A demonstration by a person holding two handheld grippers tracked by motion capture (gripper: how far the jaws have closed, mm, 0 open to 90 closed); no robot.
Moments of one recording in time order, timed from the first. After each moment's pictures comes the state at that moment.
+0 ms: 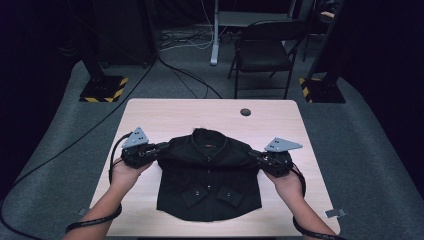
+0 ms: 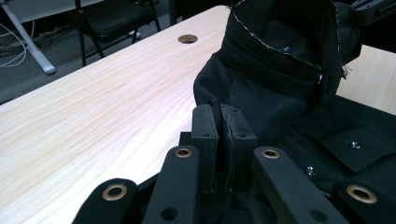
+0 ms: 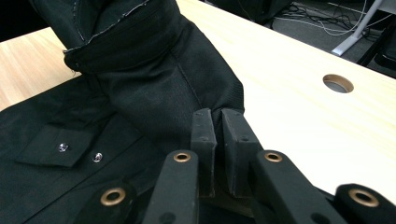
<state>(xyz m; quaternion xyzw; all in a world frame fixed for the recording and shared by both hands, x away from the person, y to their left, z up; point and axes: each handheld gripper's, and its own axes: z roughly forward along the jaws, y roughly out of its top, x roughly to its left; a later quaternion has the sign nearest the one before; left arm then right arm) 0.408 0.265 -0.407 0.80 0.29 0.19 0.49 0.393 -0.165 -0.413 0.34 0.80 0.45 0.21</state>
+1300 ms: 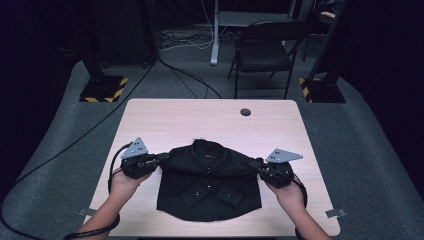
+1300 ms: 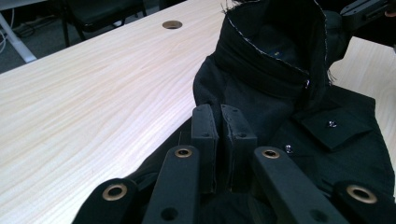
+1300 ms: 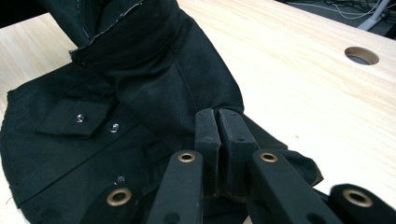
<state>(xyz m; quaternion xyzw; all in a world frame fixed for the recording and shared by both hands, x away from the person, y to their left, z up) 0.389 0.268 -0.426 0.81 0.29 0.17 0.49 0.374 -0.170 -0.435 0.34 0.81 0.44 0.18</state>
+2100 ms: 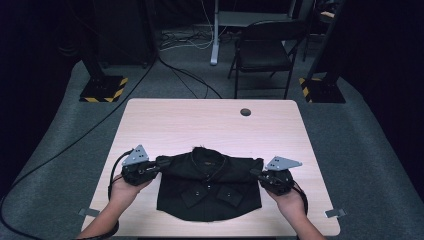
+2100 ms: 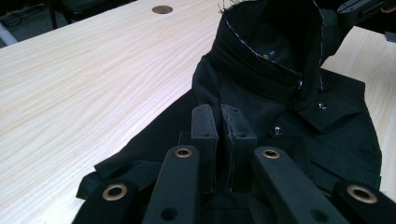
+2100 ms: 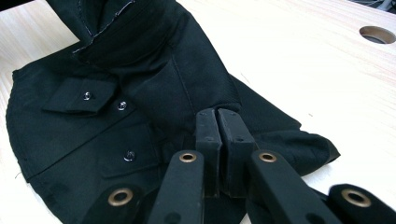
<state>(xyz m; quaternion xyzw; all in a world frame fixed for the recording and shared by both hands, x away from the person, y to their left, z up) 0.378 0.267 -0.441 0.81 0.29 0.15 0.48 0.361 -0.172 -0.451 0.35 0.82 0.43 0.17</state>
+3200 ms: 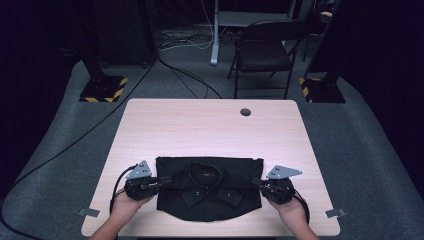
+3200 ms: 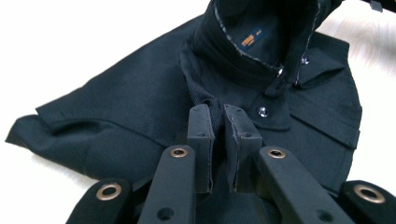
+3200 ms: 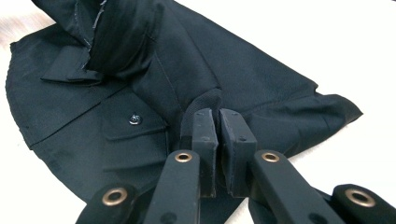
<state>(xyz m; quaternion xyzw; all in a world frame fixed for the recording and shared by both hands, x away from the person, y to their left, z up) 0.358 0.267 -0.484 0.83 0.30 0.10 0.46 0.347 -0.178 -0.475 0.36 0.82 0.41 0.15</state>
